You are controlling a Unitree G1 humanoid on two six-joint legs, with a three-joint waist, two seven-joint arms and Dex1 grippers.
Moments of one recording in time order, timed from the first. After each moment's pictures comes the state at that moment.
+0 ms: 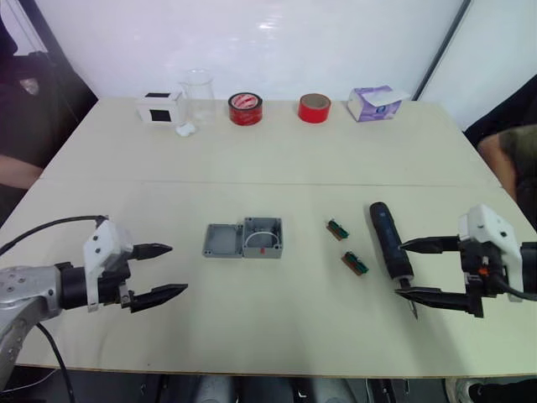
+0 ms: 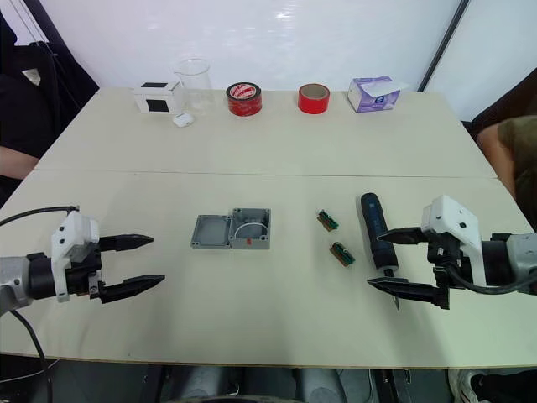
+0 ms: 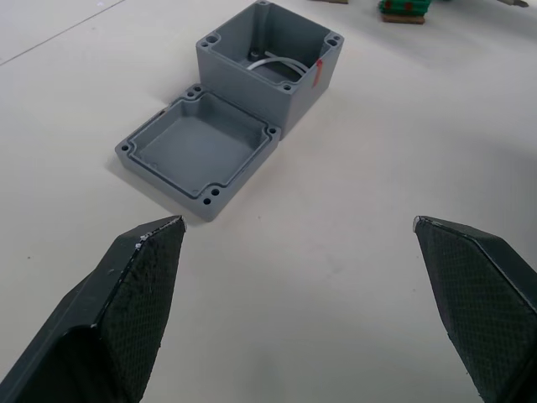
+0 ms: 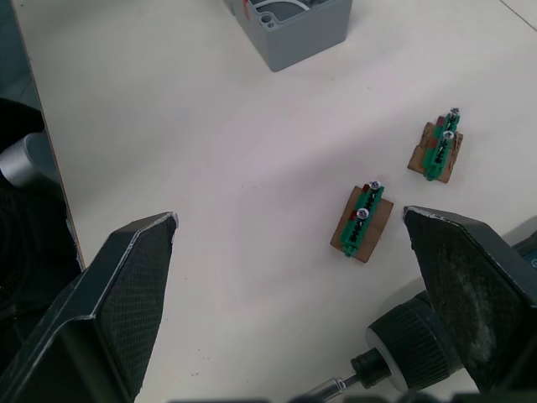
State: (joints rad) left arm 0.18 0.93 0.40 -0.48 -0.64 0.58 -1.08; right arm 0.15 -1.15 -0.52 -0.52 0.69 0.76 1.22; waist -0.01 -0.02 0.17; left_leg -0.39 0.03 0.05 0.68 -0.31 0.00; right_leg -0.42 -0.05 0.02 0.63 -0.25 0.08
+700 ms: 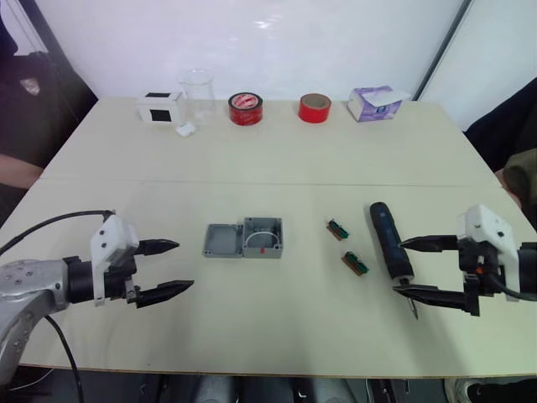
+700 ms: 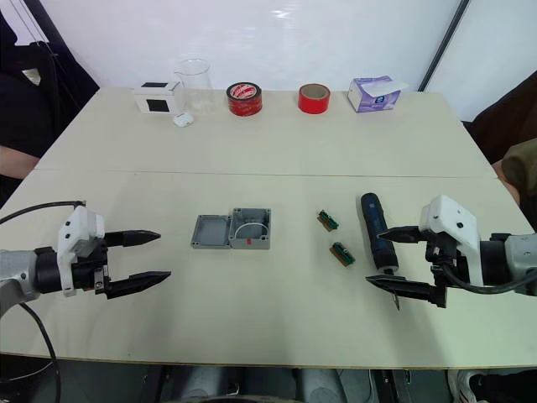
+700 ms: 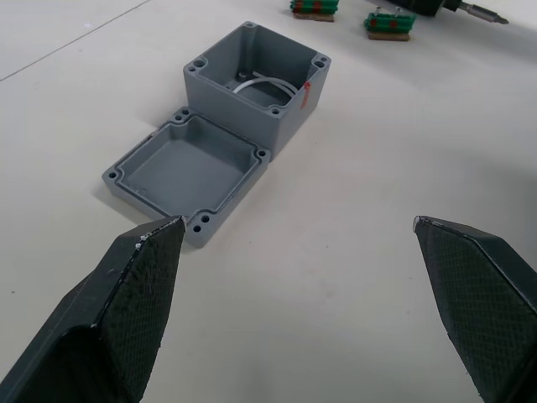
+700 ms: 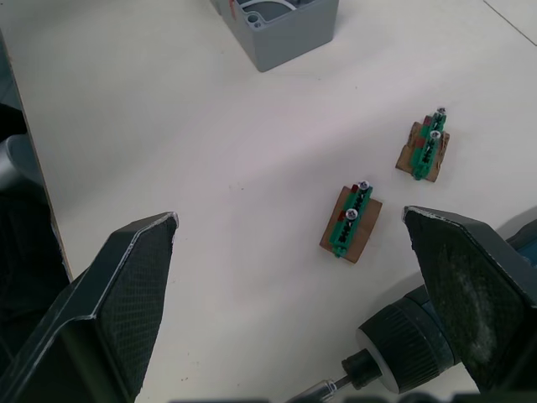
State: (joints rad) left arm 0.13 0.93 0.37 -0.48 -0.66 0.60 -1.07; right arm 0.15 -1.15 -0.52 -0.53 0.69 0.76 1.17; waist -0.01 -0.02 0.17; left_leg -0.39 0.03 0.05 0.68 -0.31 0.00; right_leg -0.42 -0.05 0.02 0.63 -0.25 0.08
